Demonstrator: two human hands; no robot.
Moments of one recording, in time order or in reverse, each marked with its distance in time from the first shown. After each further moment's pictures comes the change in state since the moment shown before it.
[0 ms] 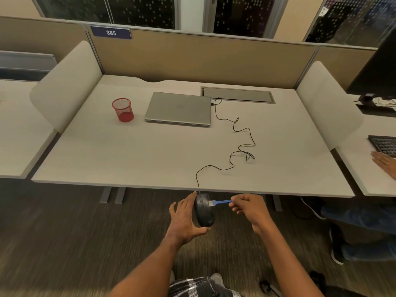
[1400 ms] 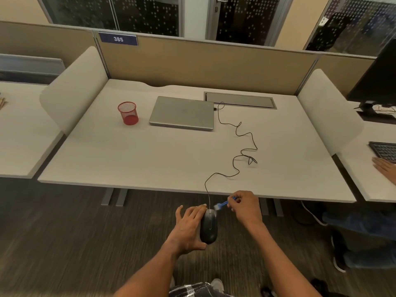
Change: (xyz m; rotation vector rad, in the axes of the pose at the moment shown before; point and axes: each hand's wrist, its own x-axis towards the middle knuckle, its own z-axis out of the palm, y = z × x) left_hand -0.011 -0.010 0.002 0.271 -0.202 0.169; right_hand -0.001 -0.012 0.036 -0.424 0.157 -0.250
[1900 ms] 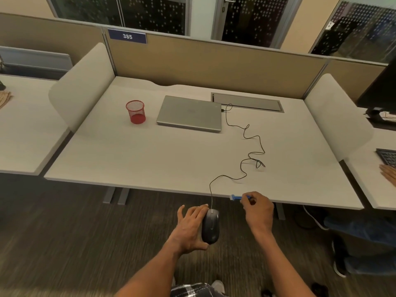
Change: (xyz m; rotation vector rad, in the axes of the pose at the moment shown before) left_hand -0.004 -0.026 -0.012 -0.028 0.016 0.006; right_hand -0.001 0.000 0.015 0.049 0.303 -0.035
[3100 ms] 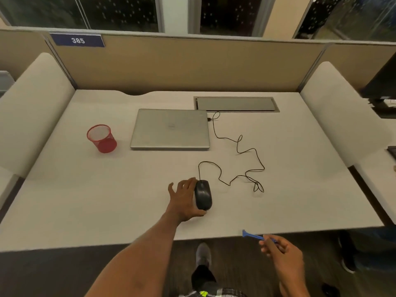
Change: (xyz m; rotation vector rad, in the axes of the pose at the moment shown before) left_hand 0.235 -0.054 -0.108 0.074 0.026 -0.144; right_hand 0.070 0.055 -0.013 0.373 0.017 0.600
